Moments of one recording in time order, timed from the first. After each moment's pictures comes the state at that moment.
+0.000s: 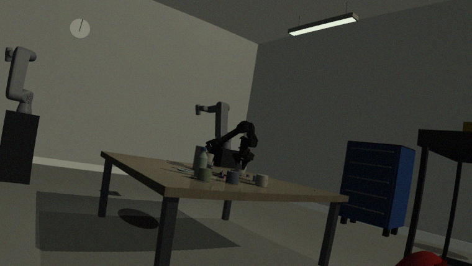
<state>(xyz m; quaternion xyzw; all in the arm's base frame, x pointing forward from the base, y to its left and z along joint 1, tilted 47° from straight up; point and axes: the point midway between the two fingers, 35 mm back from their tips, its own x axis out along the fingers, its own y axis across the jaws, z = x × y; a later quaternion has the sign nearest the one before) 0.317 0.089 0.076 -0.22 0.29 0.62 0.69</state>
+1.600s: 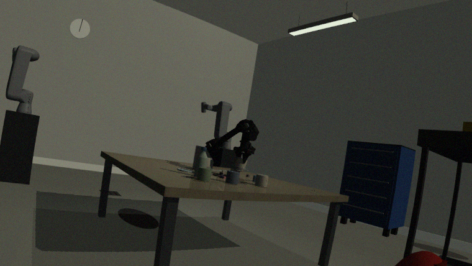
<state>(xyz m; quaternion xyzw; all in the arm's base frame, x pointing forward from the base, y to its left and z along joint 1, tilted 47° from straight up) 0.318 0.054 0.102 -0.22 0.30 0.62 0.69</state>
